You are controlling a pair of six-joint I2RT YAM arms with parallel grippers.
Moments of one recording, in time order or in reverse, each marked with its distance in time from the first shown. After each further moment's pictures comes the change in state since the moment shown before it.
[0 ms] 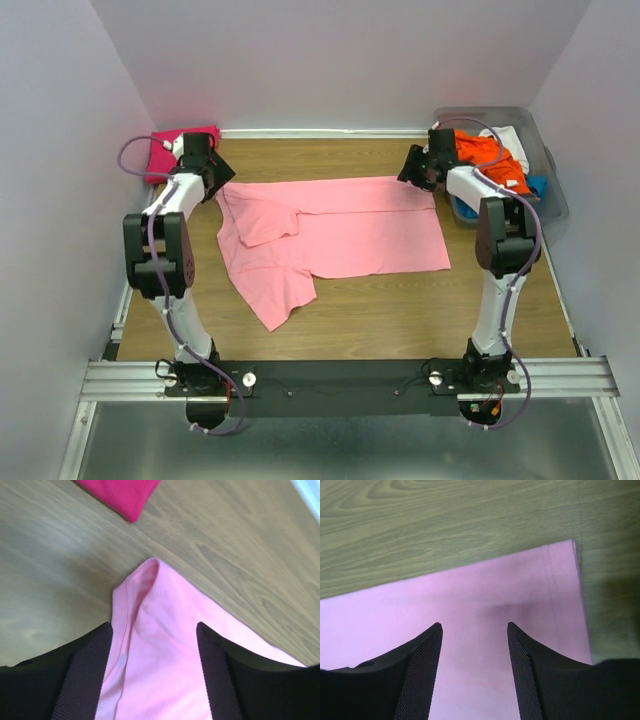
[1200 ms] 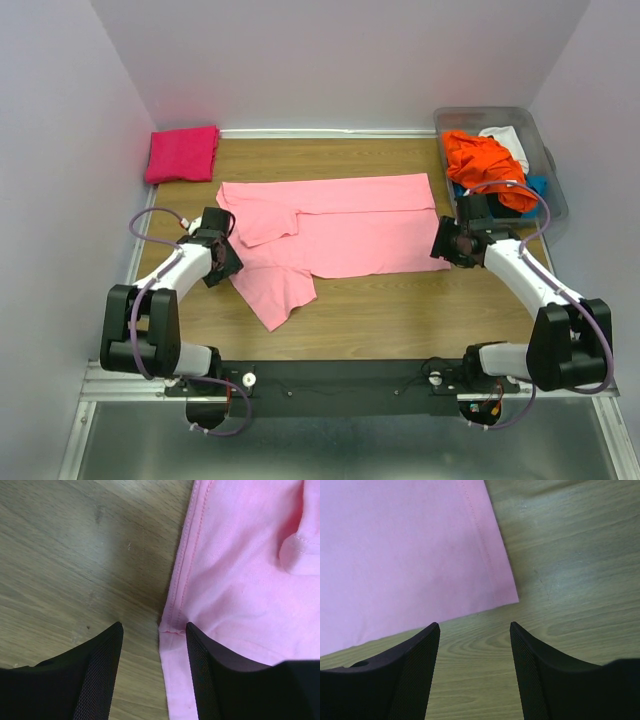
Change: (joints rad) left arm -0.158 -0.595 -0.737 -0.230 -0.093 0.012; right arm 0.002 -0.838 -0.773 -0.317 0.176 -0.010
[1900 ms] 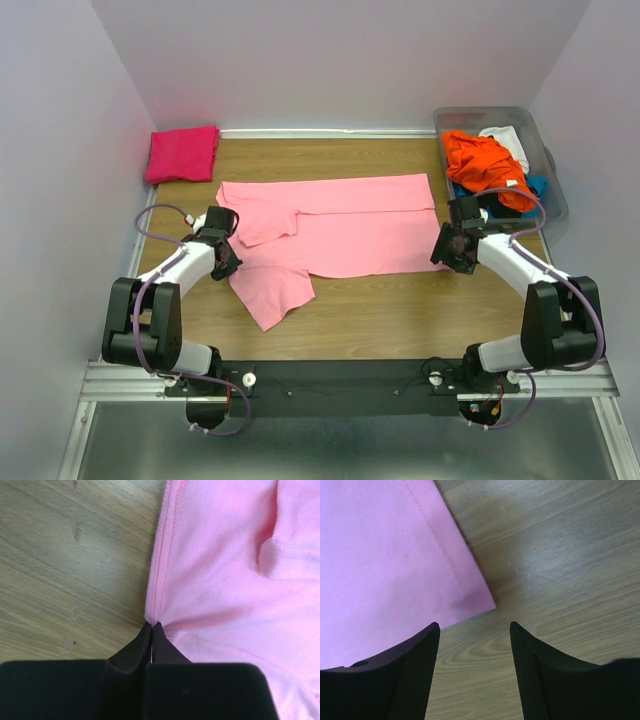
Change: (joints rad) left arm -0.017 0.044 0.000 0.071 -0.008 0.019; right arm 0.000 0.106 -0.011 -0.002 0.092 0.087
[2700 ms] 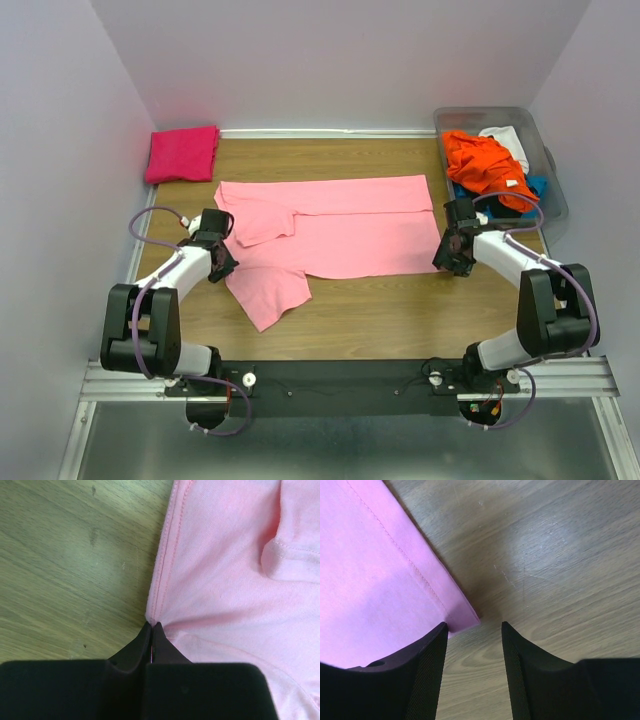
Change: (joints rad) left arm 0.030 -0.032 -0.033 0.030 -0.003 0.019; right arm 0.000 0.084 0.000 0.002 0.048 0.062
